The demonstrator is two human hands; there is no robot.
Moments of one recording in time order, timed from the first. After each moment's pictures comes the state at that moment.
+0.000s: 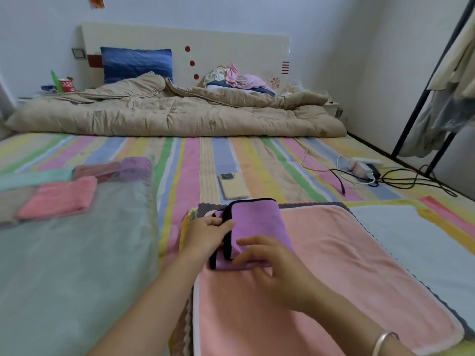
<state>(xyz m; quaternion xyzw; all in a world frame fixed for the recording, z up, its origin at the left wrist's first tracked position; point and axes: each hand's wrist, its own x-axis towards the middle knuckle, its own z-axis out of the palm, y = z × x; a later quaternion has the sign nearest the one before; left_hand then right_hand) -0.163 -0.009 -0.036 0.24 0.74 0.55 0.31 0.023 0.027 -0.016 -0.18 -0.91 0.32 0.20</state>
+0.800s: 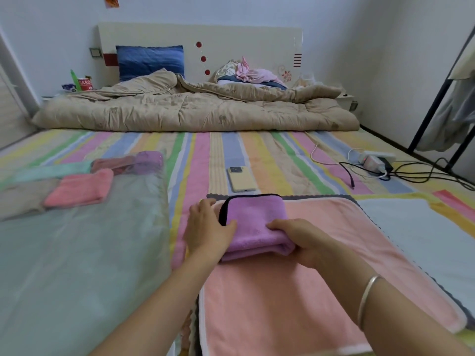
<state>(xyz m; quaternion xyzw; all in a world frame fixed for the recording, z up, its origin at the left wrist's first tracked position) -0.137 -0.035 -0.020 0.31 0.87 0.37 0.05 0.009 0.069 0.001 -0.46 -0.51 0.71 0.15</state>
